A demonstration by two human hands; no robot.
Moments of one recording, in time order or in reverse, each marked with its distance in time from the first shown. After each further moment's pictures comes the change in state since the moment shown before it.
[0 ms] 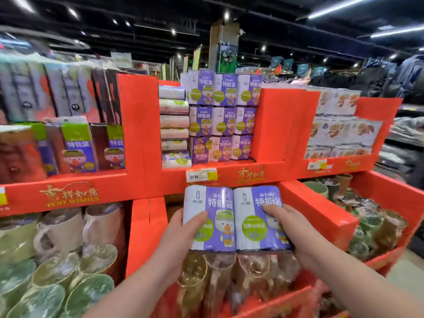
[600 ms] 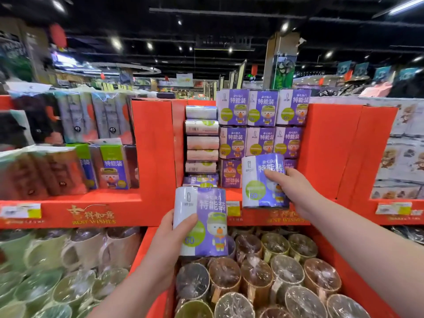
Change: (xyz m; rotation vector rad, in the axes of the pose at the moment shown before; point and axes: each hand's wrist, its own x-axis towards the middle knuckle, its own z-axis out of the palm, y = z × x) left_hand 0.064 0.038 0.003 -0.017 0.260 0.179; right_hand 0.204 -0.079 0.020 -0.117 -0.226 -0.187
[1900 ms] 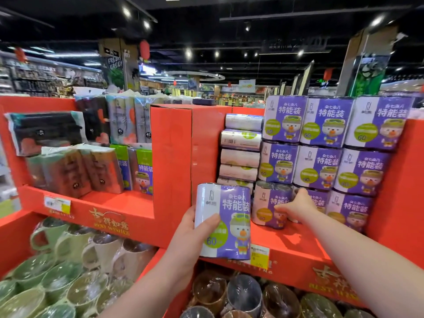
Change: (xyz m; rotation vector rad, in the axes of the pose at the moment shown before) left_hand 0.079 0.003 0.030 -0.035 0.213 0.096; right_hand 0.185 0.055 0.050 -0.700 -0.020 0.086
